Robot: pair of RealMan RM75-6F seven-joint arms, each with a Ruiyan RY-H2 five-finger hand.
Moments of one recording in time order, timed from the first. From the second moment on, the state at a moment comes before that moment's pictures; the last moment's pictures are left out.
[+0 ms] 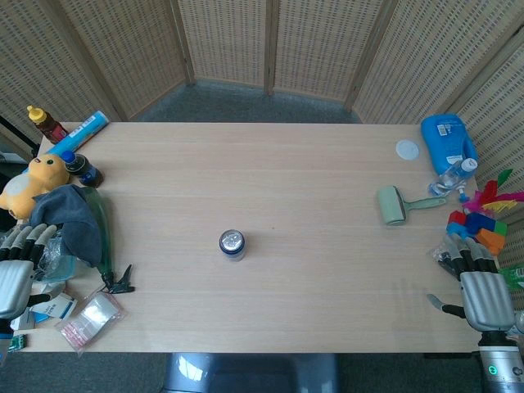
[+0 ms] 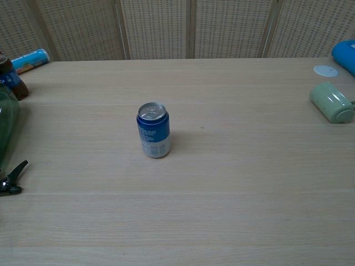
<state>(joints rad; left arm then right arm) -0.10 -1.15 -0.03 -1.59 1.47 1.45 0.12 0.08 -1.14 0.06 -1.64 -1.49 1.46 -0.15</state>
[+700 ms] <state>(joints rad) -0.15 -1.18 -0.06 -1.59 1.39 1.32 0.05 0.08 -1.15 0.06 -1.63 -1.47 1.45 -0.18</state>
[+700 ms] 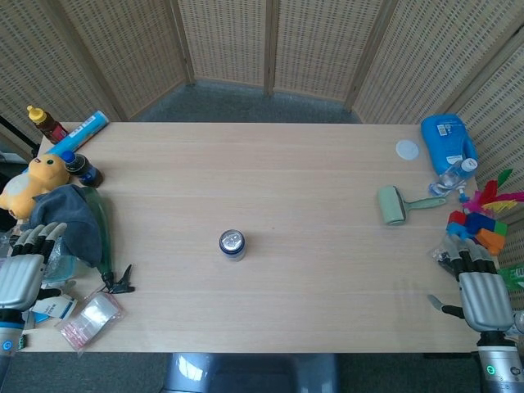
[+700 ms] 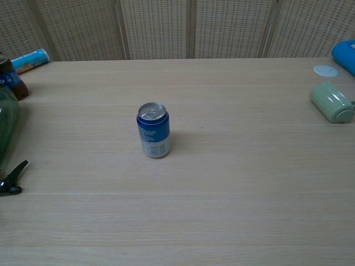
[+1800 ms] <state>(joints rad) -0.59 -1.42 -0.21 -1.48 1.21 0.73 -0.22 0.08 -1.13 0.06 -1.65 -1.46 1.45 -0.14</state>
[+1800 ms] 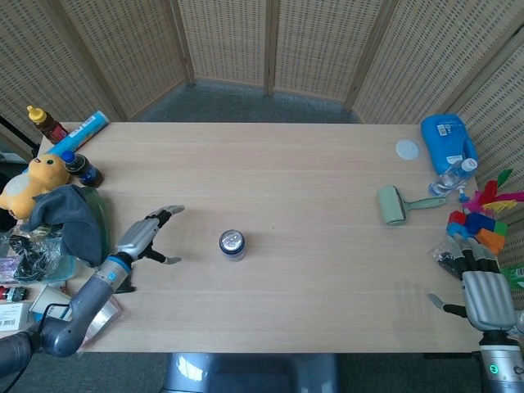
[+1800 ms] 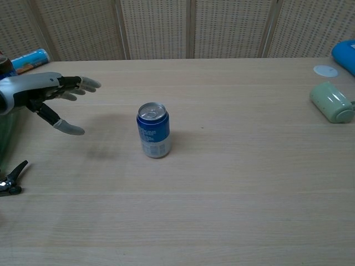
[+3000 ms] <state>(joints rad) -0.76 -1.77 -0.23 -1.18 1.21 0.73 -0.26 0.09 -1.11 0.06 -1.66 -1.45 1.44 -0.11</state>
